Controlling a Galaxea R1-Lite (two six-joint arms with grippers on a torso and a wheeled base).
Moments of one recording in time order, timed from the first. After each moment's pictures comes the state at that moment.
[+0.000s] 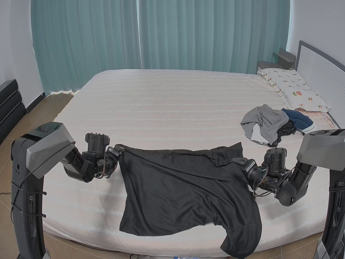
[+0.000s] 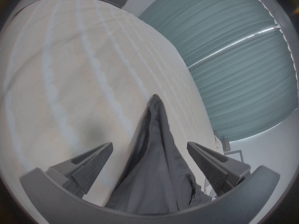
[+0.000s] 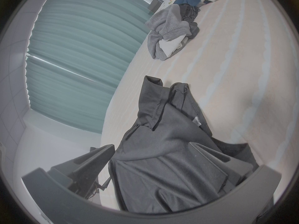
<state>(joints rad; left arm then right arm) -0.16 2.40 -1.10 -0.66 0.00 -1.15 0.27 2.30 -0.69 -1.14 0.06 1.05</state>
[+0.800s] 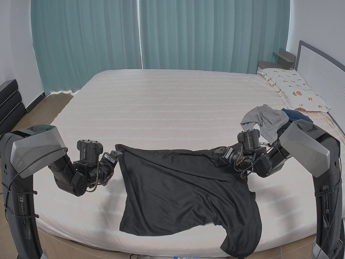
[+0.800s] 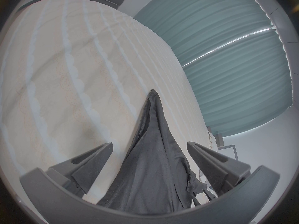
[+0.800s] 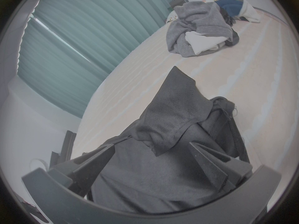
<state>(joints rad) -0.18 2.30 -0.85 -0.88 -0.01 -1.15 0.30 2.49 -1.31 -0.58 -0.04 0.79</state>
